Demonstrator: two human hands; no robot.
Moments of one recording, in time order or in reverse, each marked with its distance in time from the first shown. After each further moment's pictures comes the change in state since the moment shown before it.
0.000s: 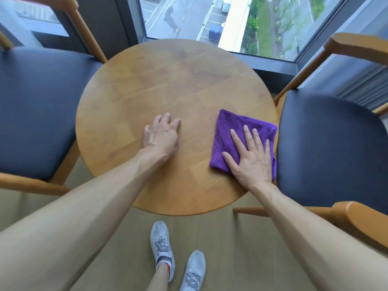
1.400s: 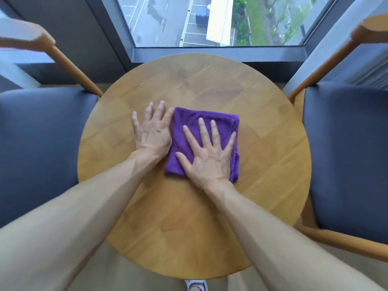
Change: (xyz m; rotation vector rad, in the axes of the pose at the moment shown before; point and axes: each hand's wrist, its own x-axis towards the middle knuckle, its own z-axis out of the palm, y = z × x) left_hand 0.132 -0.049 -0.030 0.183 0.165 0.136; right_hand 0.114 -0.157 0.016 0.002 0.015 -0.001
